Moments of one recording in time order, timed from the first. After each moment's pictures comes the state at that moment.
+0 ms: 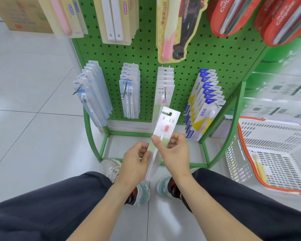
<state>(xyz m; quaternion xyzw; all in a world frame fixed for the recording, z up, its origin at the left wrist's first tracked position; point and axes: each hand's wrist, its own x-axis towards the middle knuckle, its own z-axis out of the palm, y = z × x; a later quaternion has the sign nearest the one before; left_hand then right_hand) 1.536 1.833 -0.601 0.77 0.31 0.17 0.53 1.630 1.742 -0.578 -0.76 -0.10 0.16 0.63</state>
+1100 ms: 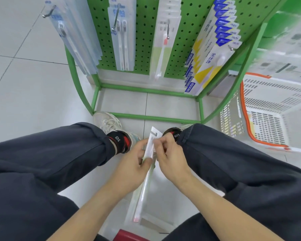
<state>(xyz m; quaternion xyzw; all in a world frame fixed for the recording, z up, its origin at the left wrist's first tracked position) 1.446 1.754 -0.611 0.75 0.27 0.00 0.61 1.556 1.650 -0.630 -0.84 -0.23 0.27 0.41</state>
